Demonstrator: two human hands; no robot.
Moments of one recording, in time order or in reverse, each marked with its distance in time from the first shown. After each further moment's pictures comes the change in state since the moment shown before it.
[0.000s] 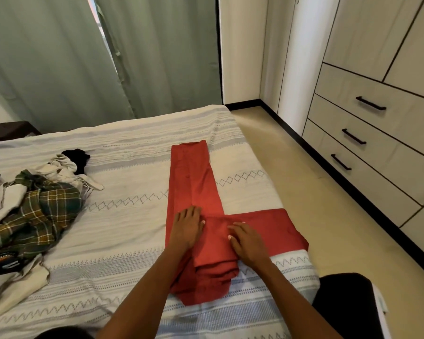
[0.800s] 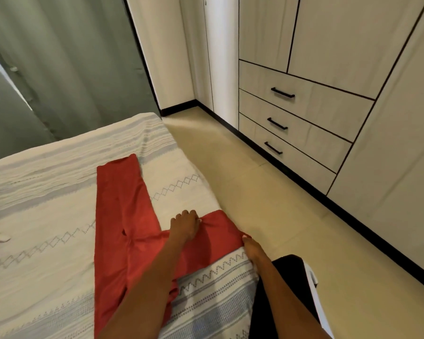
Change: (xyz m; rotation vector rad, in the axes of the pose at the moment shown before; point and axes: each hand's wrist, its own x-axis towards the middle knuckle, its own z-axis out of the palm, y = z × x) left_hand 0.080 0.179 0.014 -0.107 -0.216 0.111; right_hand -0.054 0.153 -0.060 0.924 0.035 0.951
